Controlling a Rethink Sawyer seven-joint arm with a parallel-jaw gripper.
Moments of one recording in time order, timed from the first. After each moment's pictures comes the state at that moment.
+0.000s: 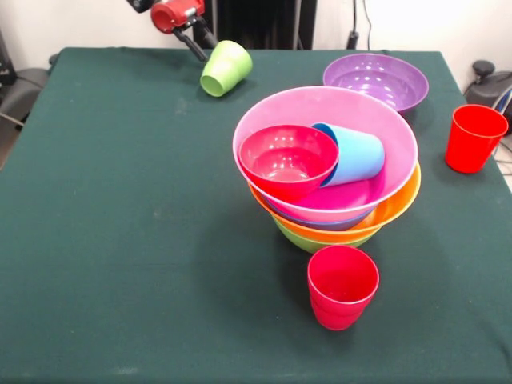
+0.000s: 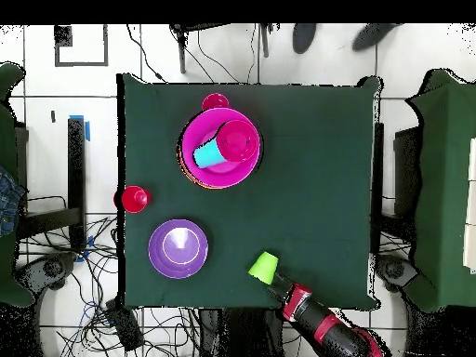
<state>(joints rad) -2.06 0.17 0.75 2.10 -1.06 0.56 0.01</state>
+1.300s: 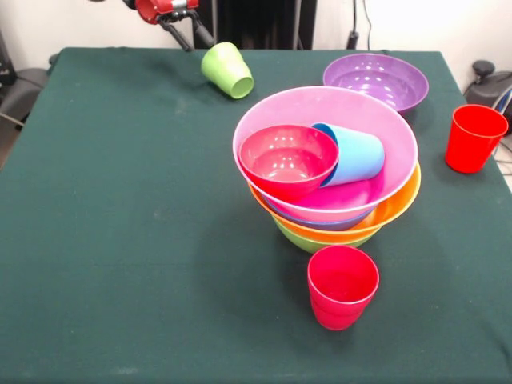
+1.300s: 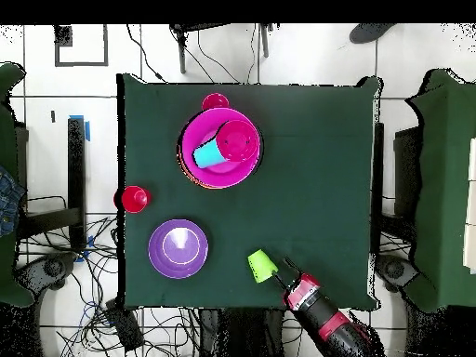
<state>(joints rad) -2.20 0.34 0.84 2.10 -1.06 0.56 0.01</state>
